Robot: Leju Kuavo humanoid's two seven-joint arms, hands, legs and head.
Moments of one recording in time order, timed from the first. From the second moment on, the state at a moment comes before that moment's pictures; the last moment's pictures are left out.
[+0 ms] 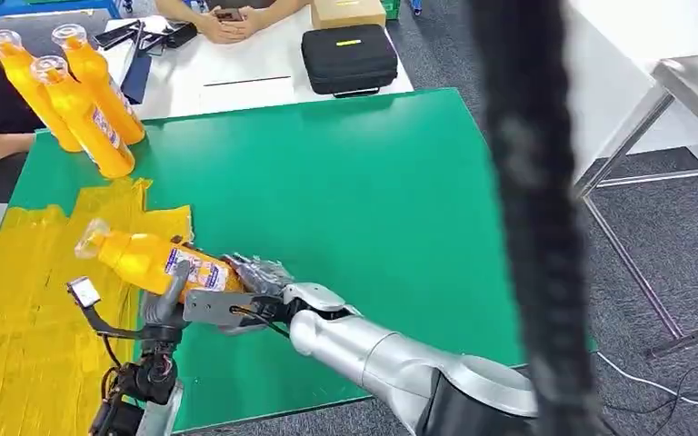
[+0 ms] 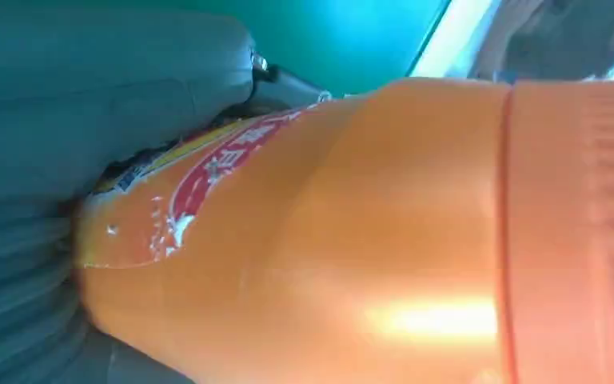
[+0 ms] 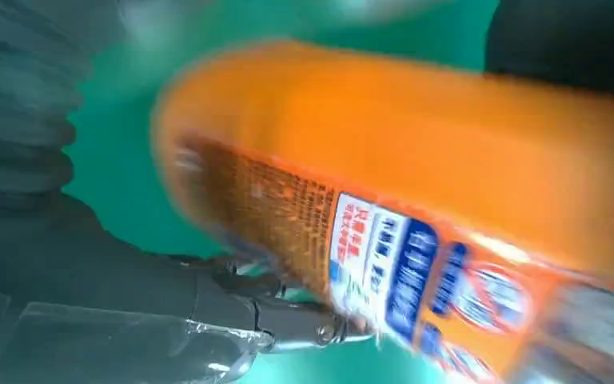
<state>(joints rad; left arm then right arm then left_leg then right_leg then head) -0.27 -0.14 0.05 -0.99 0.42 -0.33 -0.42 -0.79 0.34 1.26 -0.47 0.06 -0.21 -0.02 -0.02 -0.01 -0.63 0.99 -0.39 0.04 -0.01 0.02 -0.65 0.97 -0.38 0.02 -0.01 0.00</state>
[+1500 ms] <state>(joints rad) -0.43 -0.02 0.13 -0.65 -1.56 0.67 -0.11 -0.58 0.10 0.37 -1.09 0.13 0.12 -0.42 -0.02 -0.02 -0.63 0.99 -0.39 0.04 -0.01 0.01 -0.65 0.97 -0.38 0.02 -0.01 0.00</state>
